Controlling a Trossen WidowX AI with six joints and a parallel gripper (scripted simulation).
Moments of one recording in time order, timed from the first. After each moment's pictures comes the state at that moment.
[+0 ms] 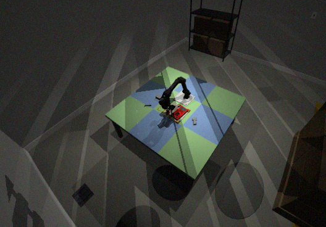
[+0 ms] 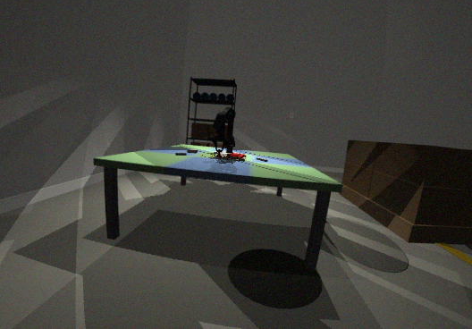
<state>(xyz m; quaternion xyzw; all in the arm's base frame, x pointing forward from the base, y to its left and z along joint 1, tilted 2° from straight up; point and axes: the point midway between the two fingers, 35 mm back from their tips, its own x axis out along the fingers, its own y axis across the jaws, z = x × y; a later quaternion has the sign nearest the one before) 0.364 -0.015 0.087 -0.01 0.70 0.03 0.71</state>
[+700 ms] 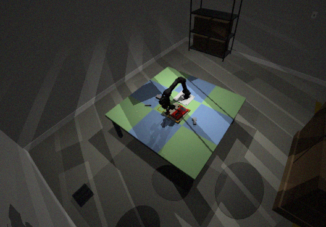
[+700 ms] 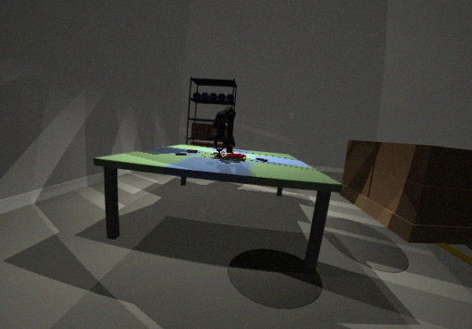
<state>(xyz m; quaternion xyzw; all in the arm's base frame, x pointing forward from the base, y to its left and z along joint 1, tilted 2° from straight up) 0.363 -0.015 0.094 -0.01 0.70 0.03 0.71</state>
